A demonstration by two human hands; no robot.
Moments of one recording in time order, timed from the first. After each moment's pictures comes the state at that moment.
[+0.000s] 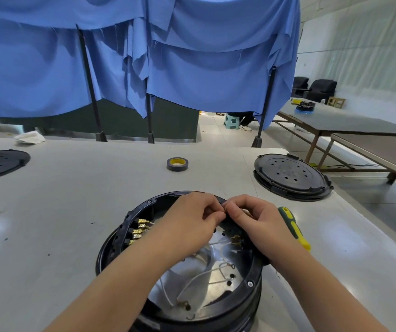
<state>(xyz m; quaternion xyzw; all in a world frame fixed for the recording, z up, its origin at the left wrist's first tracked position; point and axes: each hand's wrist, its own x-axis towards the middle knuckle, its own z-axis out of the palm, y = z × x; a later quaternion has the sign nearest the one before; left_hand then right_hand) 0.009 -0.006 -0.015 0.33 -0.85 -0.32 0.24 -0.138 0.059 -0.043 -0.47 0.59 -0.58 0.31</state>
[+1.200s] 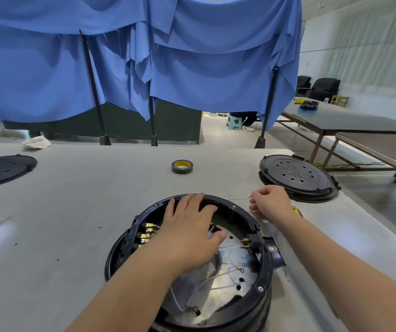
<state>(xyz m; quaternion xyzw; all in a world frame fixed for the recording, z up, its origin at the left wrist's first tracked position) 0.018 -0.022 -0.041 0.38 -0.92 -0.11 0.07 -0.217 -0.025 -0.073 -0.29 0.77 -0.51 0.24</state>
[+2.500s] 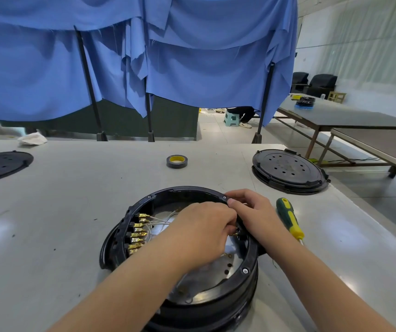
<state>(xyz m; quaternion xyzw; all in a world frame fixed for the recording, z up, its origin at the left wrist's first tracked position) 0.001 0.014 -0.019 0.23 -0.96 -0.10 0.15 -0.146 0.046 -0.054 -0.44 0.64 -0.57 0.27</state>
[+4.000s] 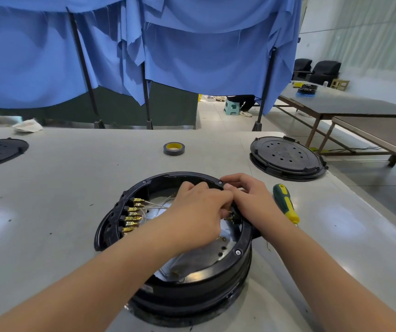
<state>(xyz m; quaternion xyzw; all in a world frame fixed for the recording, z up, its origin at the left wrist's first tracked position) -0.007 0.010 -0.027 0.27 -0.95 -0.08 0.13 -0.148 0.045 -0.053 -0.45 0.65 -0.55 0.27</state>
